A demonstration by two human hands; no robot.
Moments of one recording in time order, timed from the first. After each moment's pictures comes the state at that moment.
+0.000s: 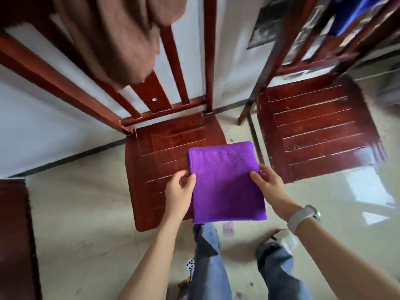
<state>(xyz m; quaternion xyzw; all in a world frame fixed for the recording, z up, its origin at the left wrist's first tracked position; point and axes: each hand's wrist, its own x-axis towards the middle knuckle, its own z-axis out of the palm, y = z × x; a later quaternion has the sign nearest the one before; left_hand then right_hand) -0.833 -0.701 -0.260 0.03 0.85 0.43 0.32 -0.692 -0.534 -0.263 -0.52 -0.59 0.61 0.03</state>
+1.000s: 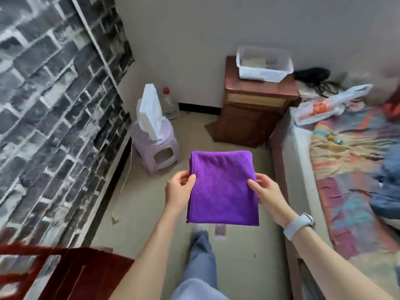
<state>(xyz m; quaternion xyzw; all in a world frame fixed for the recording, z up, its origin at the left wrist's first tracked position) -0.278 -0.030 -0.069 0.51 0.62 0.32 0.51 -0.071 -0.109 -0.055 -0.72 -0.29 0.45 0.43</state>
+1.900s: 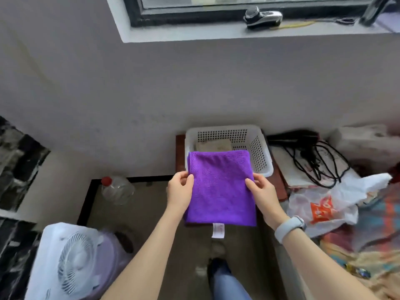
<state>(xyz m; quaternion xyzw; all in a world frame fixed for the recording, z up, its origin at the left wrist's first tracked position) 0.141 0.509 -0.071 0.57 0.59 0.27 0.50 0.314 0.400 -0.071 -0.72 -0.20 0.39 0.54</state>
